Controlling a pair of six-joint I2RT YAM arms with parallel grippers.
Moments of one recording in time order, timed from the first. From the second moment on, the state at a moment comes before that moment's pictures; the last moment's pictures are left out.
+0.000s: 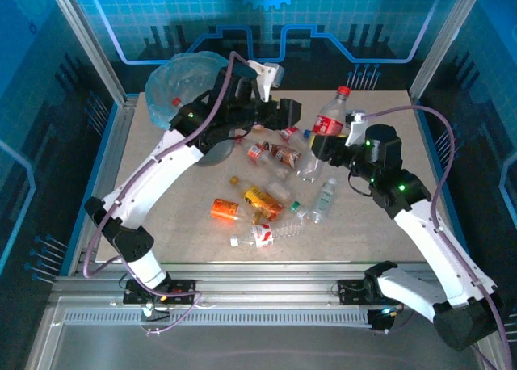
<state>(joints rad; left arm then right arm) -0.67 1.69 2.00 -0.73 0.15 -0.39 0.38 0.99 1.04 -0.38 -0.21 0.43</state>
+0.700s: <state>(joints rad) -0.66 1.63 2.01 -0.73 0.37 -0.46 0.57 0.97 1.05 -0.38 -0.44 0.16</state>
